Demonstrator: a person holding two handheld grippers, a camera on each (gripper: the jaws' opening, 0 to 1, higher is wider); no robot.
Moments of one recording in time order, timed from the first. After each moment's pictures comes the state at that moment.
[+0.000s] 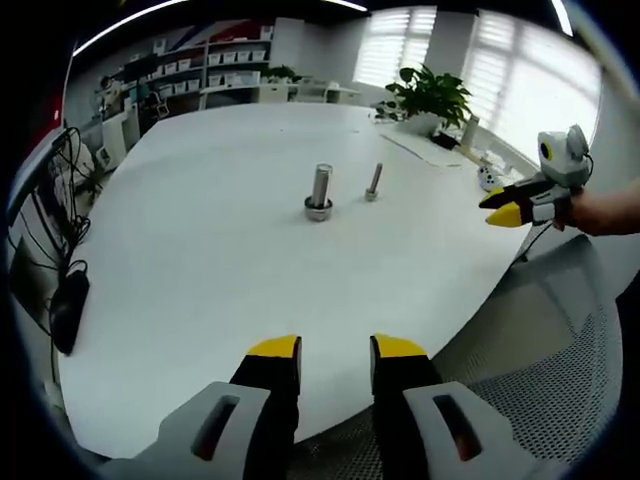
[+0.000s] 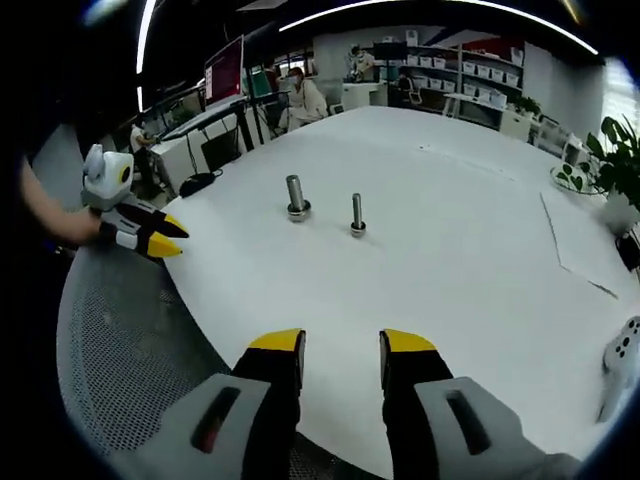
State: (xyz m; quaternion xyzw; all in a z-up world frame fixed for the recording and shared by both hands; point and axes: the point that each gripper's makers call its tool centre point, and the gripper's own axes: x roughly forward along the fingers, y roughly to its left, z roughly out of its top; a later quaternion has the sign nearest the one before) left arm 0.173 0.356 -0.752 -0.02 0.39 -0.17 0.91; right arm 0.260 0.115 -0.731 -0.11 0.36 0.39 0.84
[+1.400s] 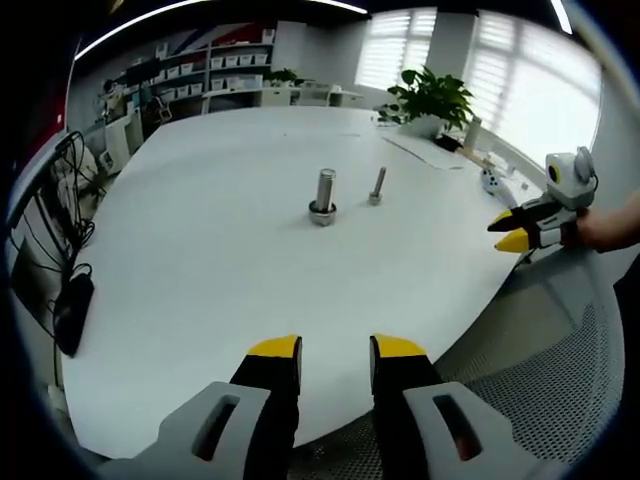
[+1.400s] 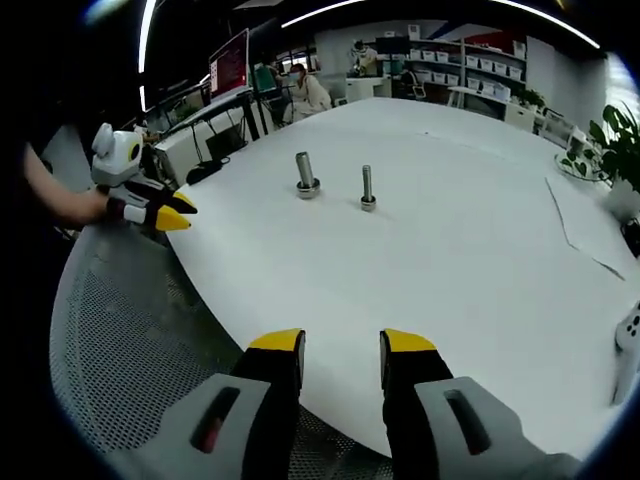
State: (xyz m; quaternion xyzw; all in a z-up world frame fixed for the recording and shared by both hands) left arm 0.176 0.358 -0.750 -0.02 0.38 -0.16 0.91; right arm 0.237 0.108 -0.752 -0.11 0.37 0.40 0.83
